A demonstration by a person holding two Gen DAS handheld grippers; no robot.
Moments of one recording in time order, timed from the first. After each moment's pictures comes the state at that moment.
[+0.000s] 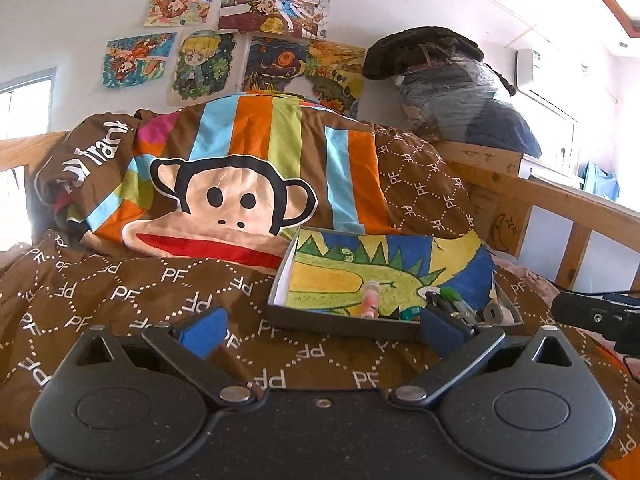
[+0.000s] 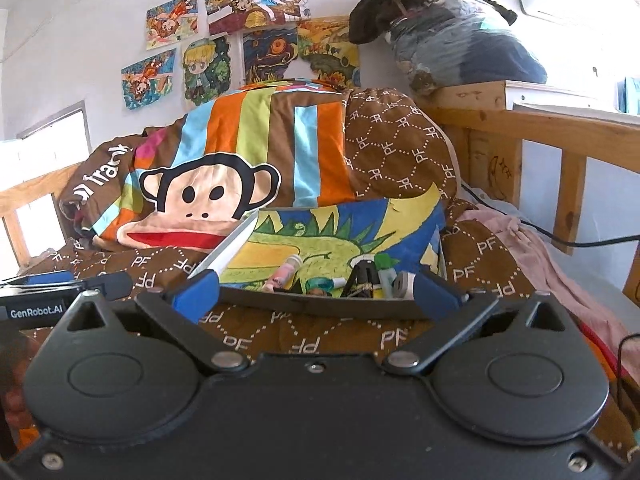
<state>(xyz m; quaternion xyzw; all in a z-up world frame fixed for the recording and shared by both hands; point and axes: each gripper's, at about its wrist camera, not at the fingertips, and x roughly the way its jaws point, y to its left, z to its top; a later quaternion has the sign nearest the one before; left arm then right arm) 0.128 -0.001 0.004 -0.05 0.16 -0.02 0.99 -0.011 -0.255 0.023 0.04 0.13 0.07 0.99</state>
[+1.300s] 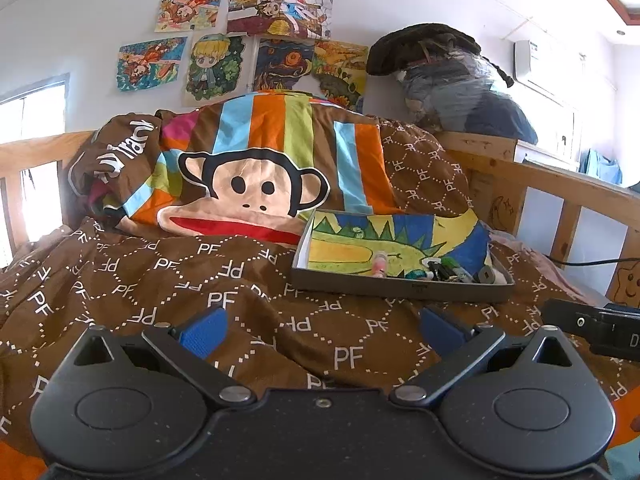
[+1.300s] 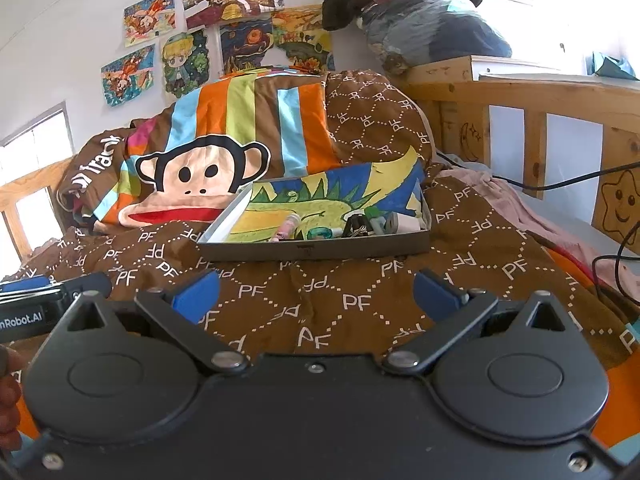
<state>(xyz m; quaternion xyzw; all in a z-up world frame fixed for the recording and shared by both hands) 0.052 0.007 -0.005 -0.04 0.17 -0.01 0.99 -0.107 -0.239 -0.010 0.06 0.15 0.03 0.99</state>
